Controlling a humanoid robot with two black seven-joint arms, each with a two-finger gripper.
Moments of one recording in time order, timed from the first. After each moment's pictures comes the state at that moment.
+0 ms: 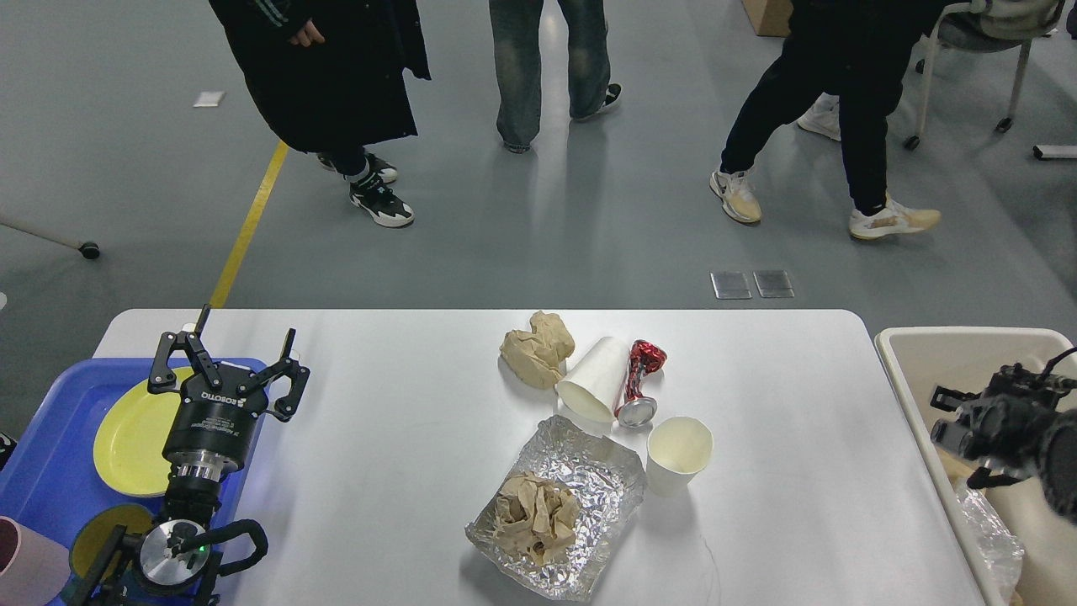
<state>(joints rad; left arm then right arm) -0.17 -0.03 -1.71 -0.90 0.38 -0.61 -0.08 1.10 -0.33 -1.33 0.58 0.14 -0.09 -0.30</state>
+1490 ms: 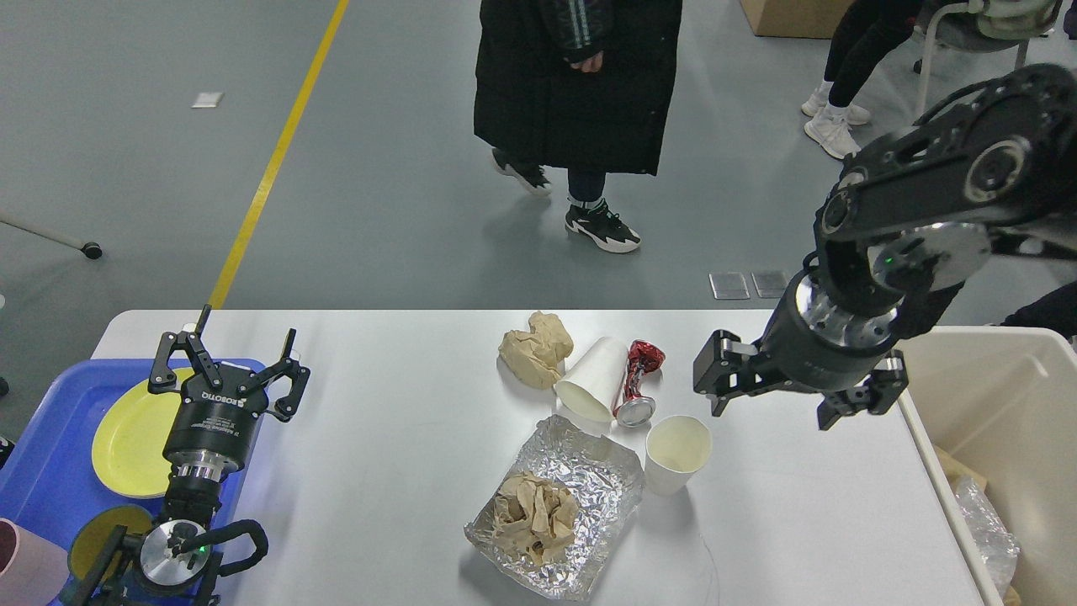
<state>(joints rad) -0.17 -0.03 -1.71 -0.90 0.38 -0.61 -0.08 2.25 -0.12 -1.22 1.68 0.37 0.46 -0.30</state>
